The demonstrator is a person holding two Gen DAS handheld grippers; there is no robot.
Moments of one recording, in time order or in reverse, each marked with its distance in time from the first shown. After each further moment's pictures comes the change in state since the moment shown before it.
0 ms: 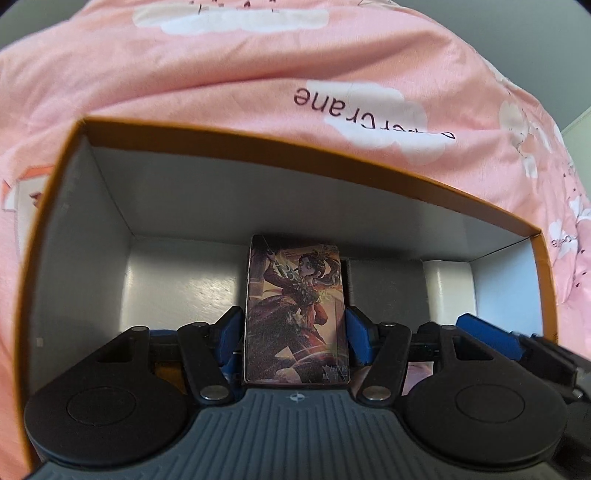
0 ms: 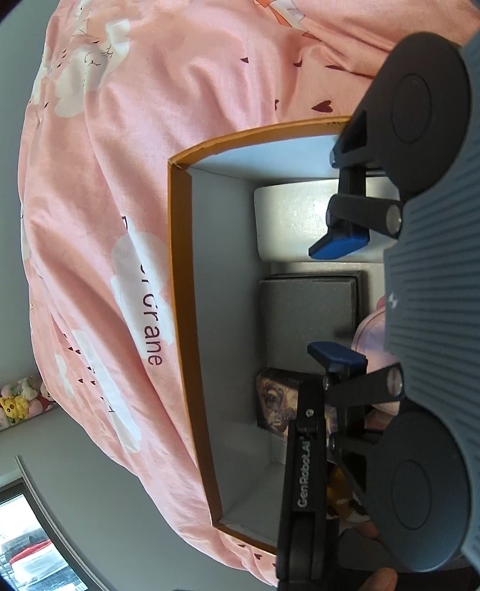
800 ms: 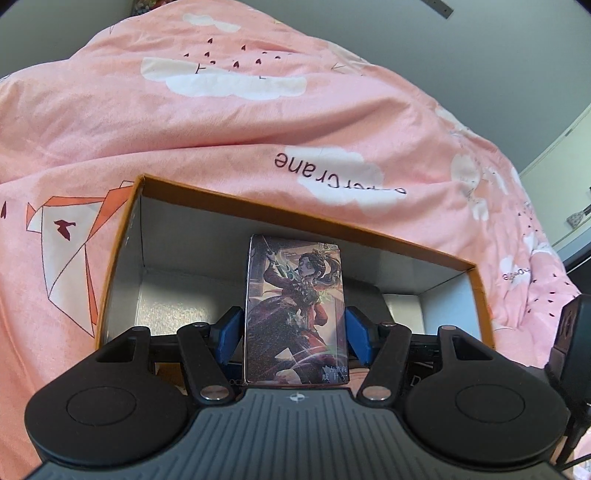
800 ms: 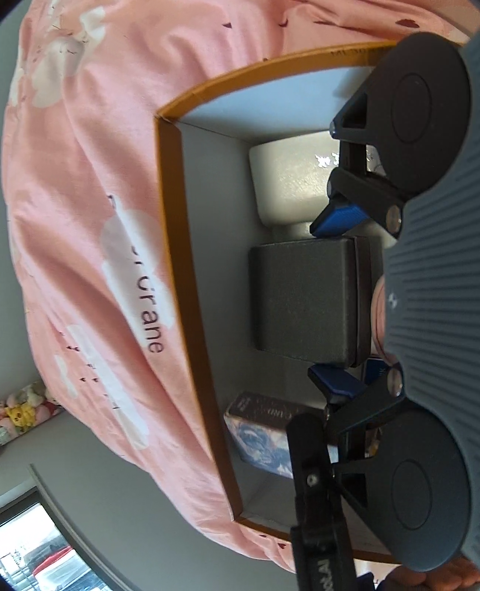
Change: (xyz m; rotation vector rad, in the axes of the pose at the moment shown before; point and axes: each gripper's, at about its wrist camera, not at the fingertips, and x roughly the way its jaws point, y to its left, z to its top) left arm -0.052 0.010 -0.014 -0.006 -0.180 -0.105; right arm 0.022 0.010 0.006 0.081 0.025 0.056
